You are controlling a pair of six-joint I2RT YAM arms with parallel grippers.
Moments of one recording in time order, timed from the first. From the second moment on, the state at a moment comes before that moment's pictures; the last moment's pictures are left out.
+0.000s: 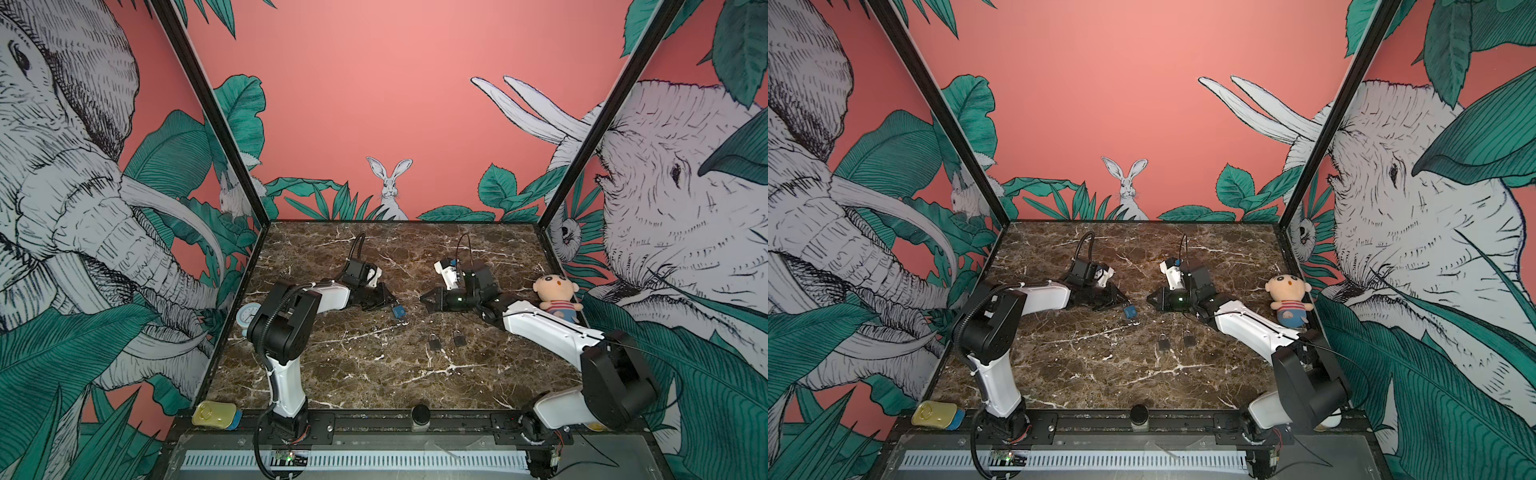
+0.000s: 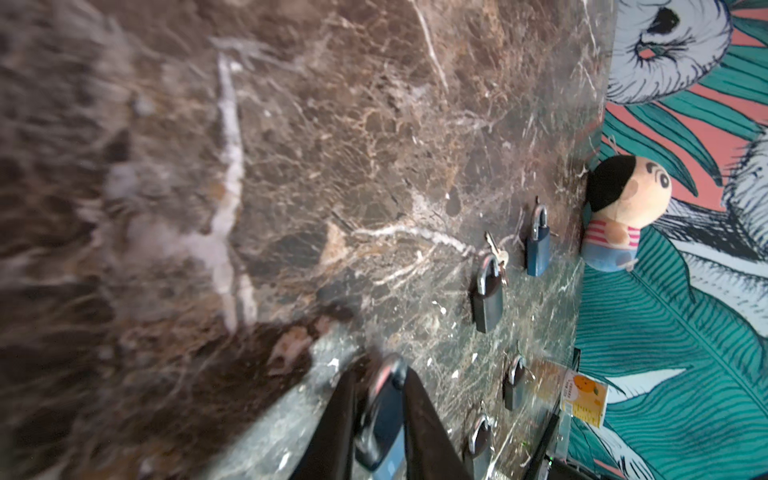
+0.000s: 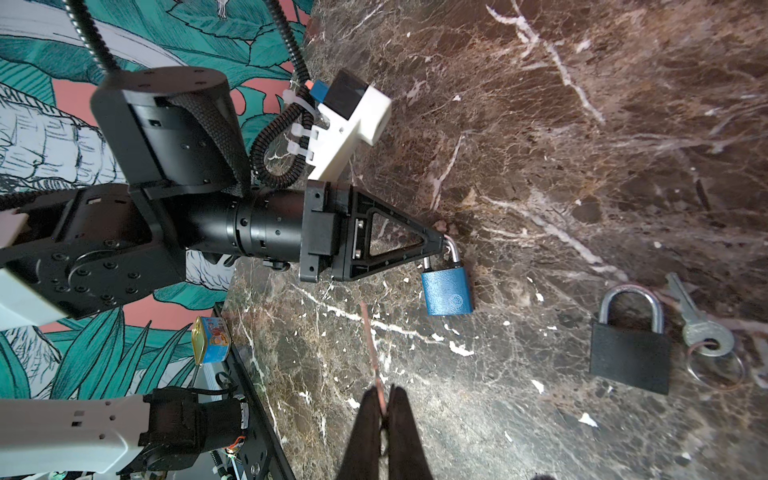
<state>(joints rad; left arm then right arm) -0.45 1.87 1.00 -0.04 0.57 -0.65 0.53 1.44 0.84 -0.05 -0.54 0.55</state>
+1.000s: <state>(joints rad) -0.33 1.32 0.81 -0.10 0.45 -0.60 0.65 1.74 0.85 0.13 -0.34 0.68</state>
